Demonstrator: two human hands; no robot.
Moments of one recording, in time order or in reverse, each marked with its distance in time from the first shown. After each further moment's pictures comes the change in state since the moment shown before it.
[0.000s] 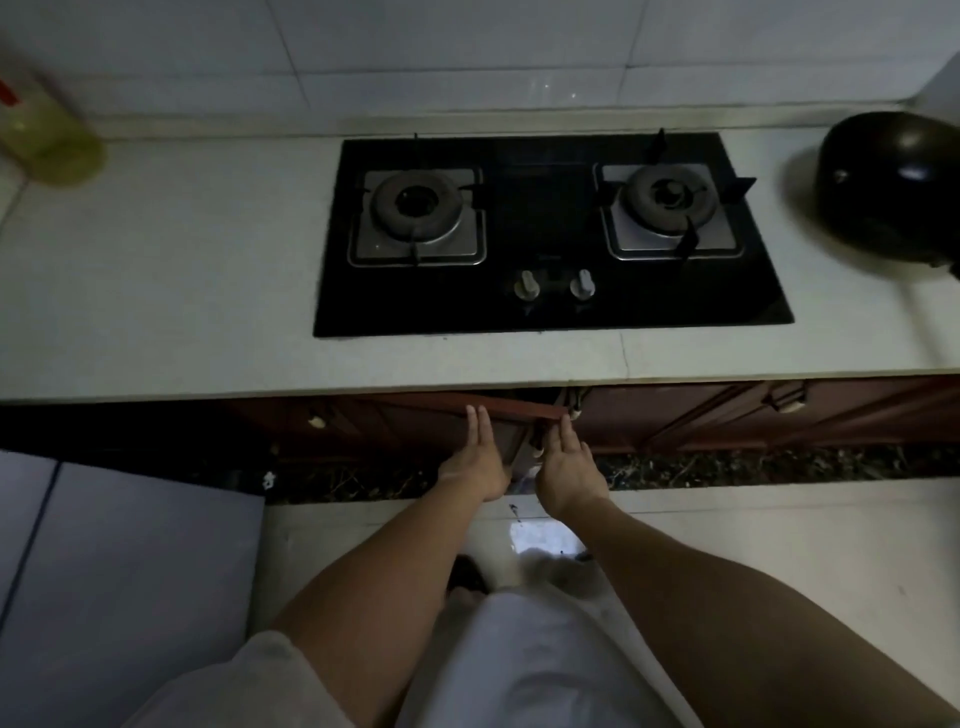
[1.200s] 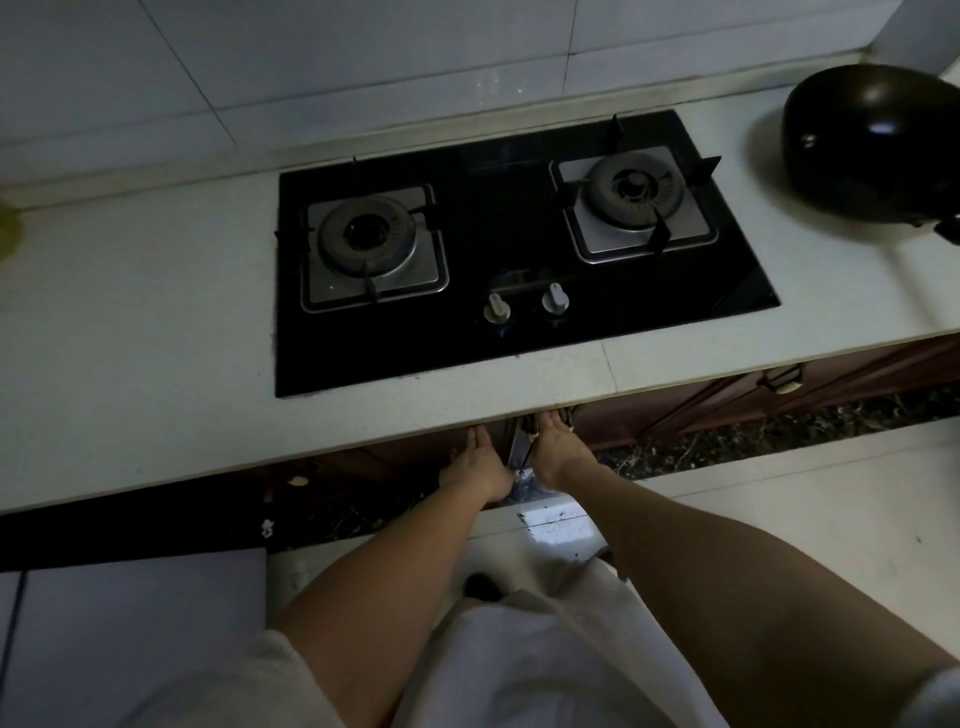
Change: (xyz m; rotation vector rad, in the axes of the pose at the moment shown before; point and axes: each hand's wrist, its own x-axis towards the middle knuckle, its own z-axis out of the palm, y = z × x) left_hand 0.062 0.026 -0.022 0.089 -0.124 -0.050; right_hand 0.080 0.007 -0.030 0.295 -0.168 0.121
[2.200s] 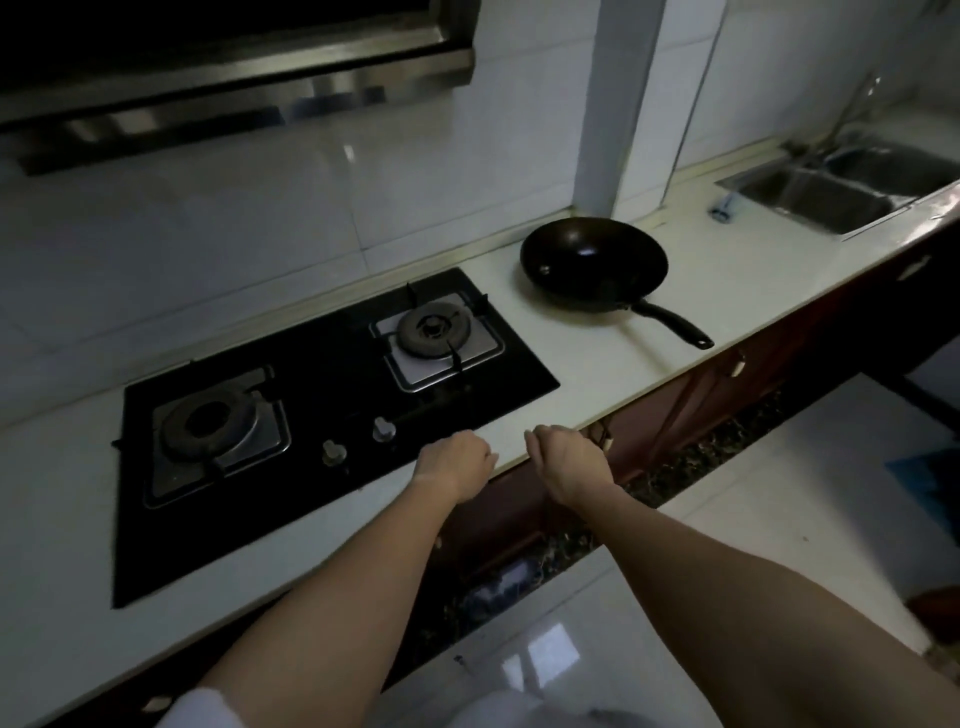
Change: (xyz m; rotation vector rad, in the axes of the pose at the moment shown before) left_hand -0.090 0.228 -0.056 0.602 0.492 0.671; right_hand -0.136 0.154 -0.167 0.056 0.784 -0.047
